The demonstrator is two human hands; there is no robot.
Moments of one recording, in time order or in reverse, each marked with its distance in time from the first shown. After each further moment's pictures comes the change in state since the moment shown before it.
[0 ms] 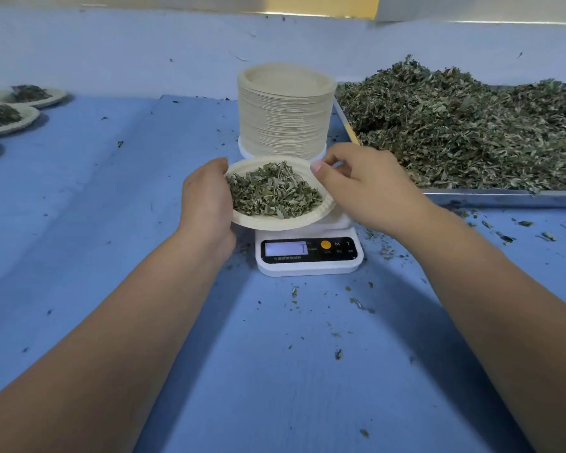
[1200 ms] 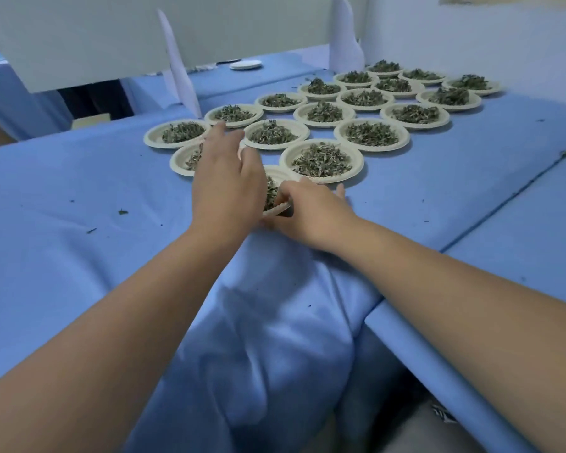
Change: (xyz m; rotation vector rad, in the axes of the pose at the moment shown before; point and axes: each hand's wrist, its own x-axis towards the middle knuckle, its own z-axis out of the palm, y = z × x) left_hand -0.203 0.140 -0.432 1.031 1.114 0.466; right_hand -0.096 -0.453 0.316 0.129 -0.633 -0.842
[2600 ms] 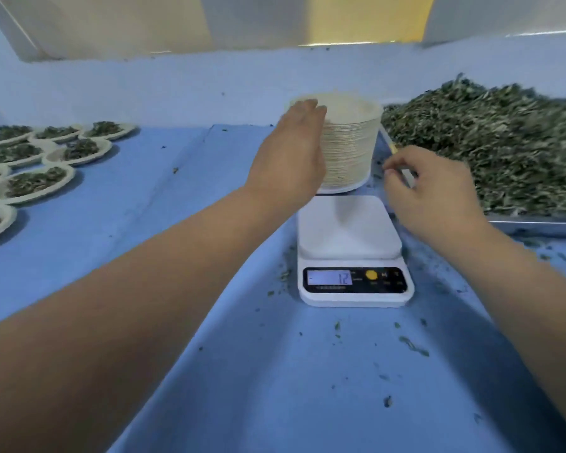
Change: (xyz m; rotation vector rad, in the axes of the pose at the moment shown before) left_hand -0.210 0.405 0.295 -0.254 -0.616 1.122; right_hand -0.438 0.298 -0.253 -0.300 0.923 0.842
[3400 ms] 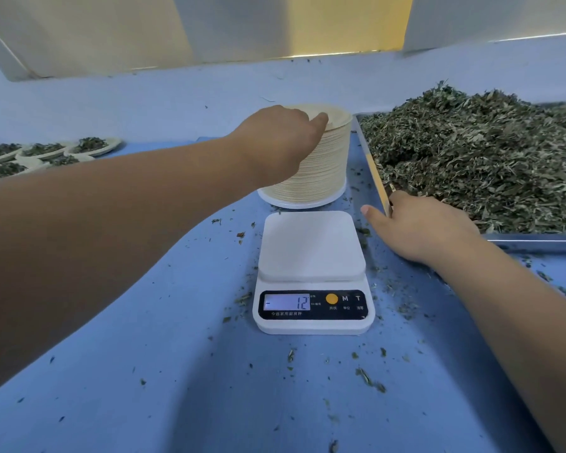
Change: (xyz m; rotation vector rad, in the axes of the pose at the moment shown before) left_hand 0.072 0.017 0.002 0.654 -0.281 0.354; right_hand 0.020 0.062 -0.001 -0.524 -0.457 0.183
